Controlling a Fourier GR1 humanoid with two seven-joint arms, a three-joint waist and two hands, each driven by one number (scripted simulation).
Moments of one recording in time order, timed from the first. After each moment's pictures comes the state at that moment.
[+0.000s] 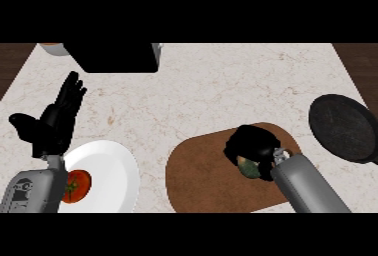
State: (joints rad) left arm -0.23 0.19 0.11 -1.47 0.01 0.05 0.08; right arm -0.40 -0.22 0.39 -1.21 1.28 0.42 -0.54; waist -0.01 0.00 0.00
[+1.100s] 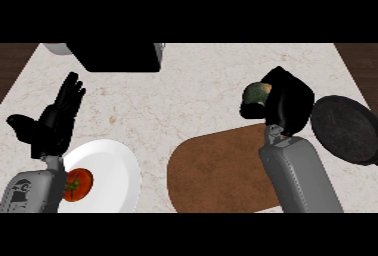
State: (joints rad) left arm -0.23 0.19 0.12 -1.47 0.01 0.05 0.08; right arm -0.50 0.00 0.12 -1.47 1.33 -0.13 0.90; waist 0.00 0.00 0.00
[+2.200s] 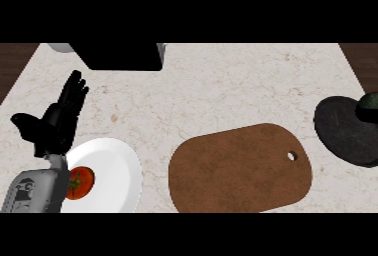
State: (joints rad) left arm -0.24 0.17 0.11 -1.48 0.00 0.05 0.09; right arm -0.43 -0.43 -0.38 -1.03 1.01 -0.49 0.42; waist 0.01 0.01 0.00
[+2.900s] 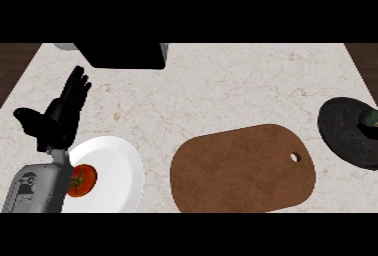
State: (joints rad) left arm -0.27 0.17 0.11 -1.45 0.00 0.04 0.08; right arm -0.55 -0.54 -0.63 -0.45 0.69 -0.48 -0.04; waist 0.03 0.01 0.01
